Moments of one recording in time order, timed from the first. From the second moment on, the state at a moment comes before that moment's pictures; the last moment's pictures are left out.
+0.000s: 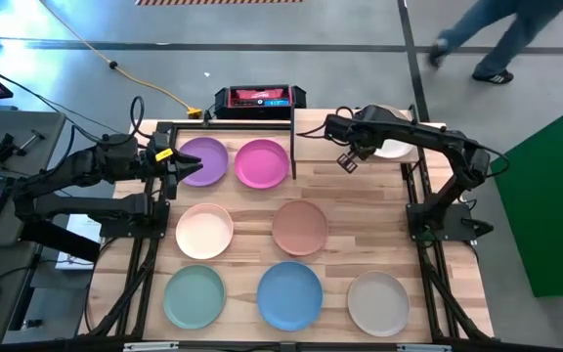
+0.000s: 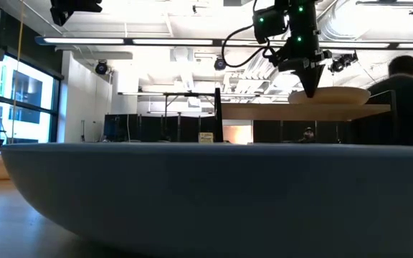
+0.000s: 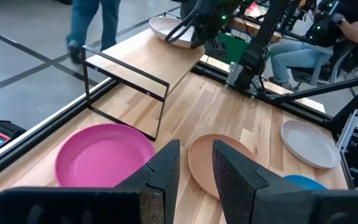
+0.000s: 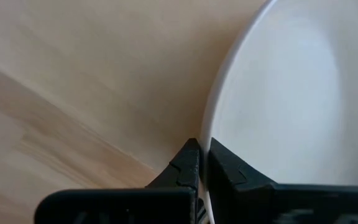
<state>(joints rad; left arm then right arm) 0.19 0.56 0.90 -0.68 -0.12 -0.28 -0.43 1.64 1.49 -1.45 0.39 0.38</state>
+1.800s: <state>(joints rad) 0.19 0.56 0.90 -0.68 -0.11 -0.32 -0.42 1.64 1.70 -1.57 0.28 0.38</state>
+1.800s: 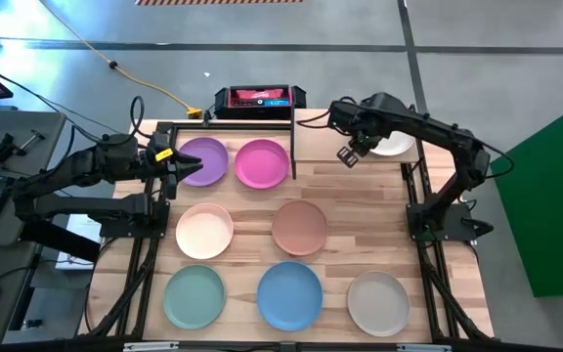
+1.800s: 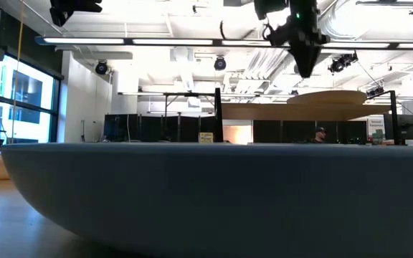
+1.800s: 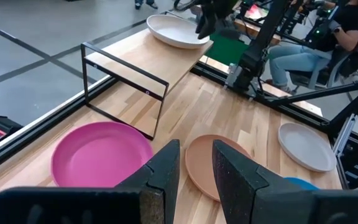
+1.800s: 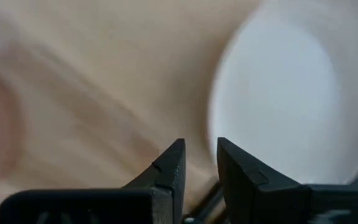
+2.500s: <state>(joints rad) 0.19 0.84 0.89 -0.55 -0.06 -0.13 -0.04 1.64 1.98 -1.57 0.20 0.61</state>
